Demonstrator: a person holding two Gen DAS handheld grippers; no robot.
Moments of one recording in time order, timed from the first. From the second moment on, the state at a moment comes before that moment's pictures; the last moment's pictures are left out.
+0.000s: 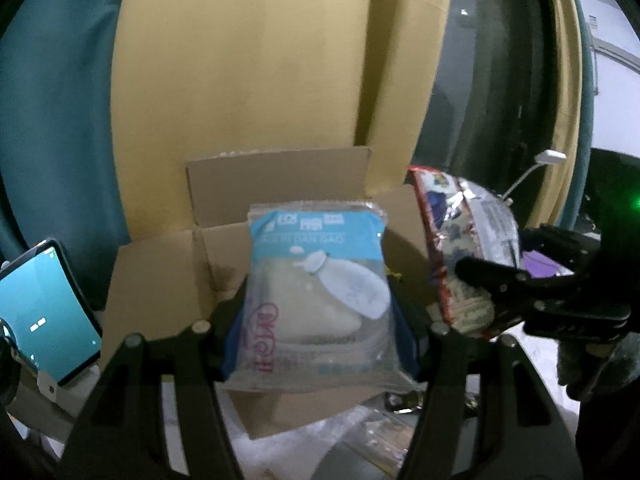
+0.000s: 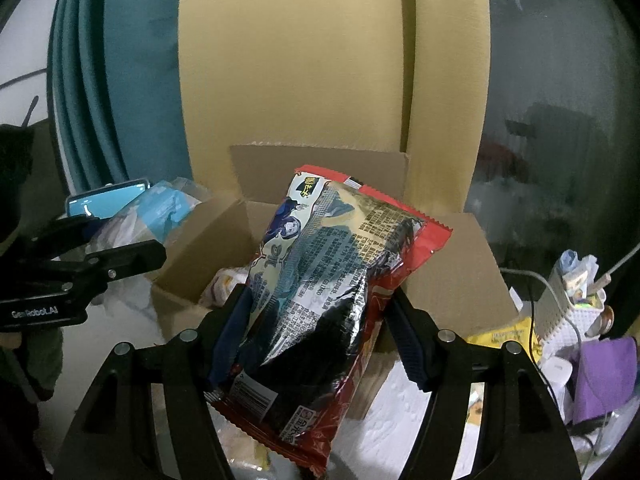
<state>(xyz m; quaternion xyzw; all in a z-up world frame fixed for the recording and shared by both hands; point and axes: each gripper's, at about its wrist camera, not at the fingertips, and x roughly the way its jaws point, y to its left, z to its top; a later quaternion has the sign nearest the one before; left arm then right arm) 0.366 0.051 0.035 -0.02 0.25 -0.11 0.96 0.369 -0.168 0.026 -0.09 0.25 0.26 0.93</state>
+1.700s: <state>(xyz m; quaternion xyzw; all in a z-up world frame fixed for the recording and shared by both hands) 0.395 0.095 0.026 -0.07 0.26 -0.07 0.96 0.429 -0.098 0.016 -0.12 0.26 0.28 0.91</state>
